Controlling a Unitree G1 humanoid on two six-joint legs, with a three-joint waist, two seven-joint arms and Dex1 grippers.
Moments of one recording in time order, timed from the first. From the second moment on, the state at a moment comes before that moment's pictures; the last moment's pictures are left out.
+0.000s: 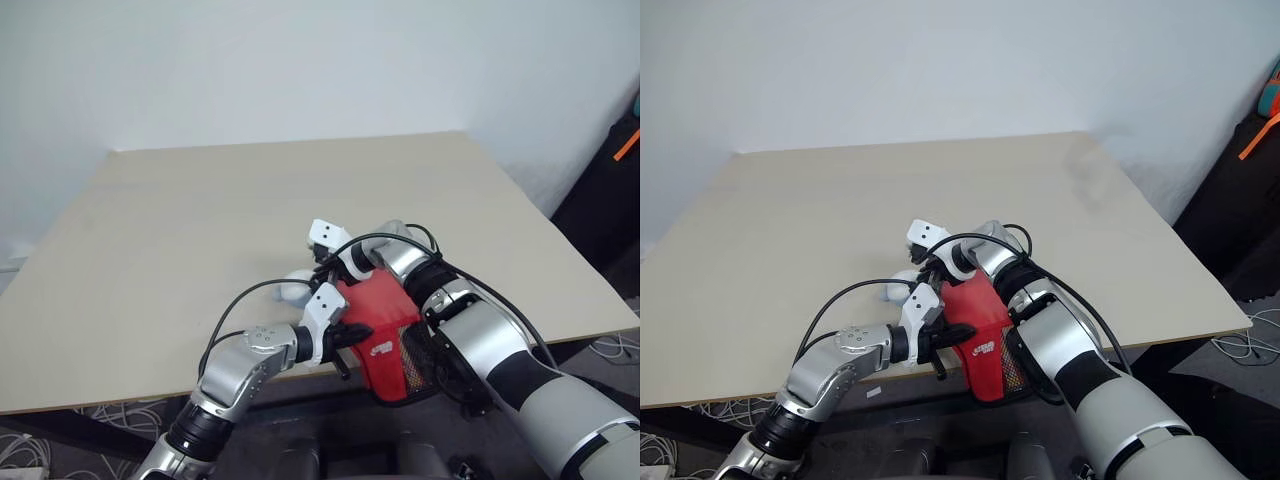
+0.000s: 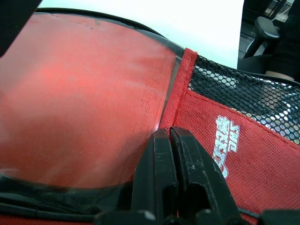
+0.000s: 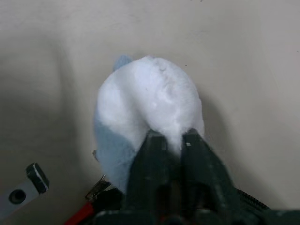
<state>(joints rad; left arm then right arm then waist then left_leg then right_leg) -0.21 0.38 -0.35 -0.20 -0.39 0.68 -0.64 -1.16 0.02 0.34 1.12 -0.17 0.26 1.11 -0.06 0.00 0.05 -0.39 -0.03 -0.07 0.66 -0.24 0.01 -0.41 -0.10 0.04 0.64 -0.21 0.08</state>
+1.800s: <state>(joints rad) -0.31 0.30 -0.33 -0.03 -0.23 0.56 -0.66 -1.28 0.09 -0.09 1.26 0.09 0.54 0.82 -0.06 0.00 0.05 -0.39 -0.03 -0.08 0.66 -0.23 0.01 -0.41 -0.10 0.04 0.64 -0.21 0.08</state>
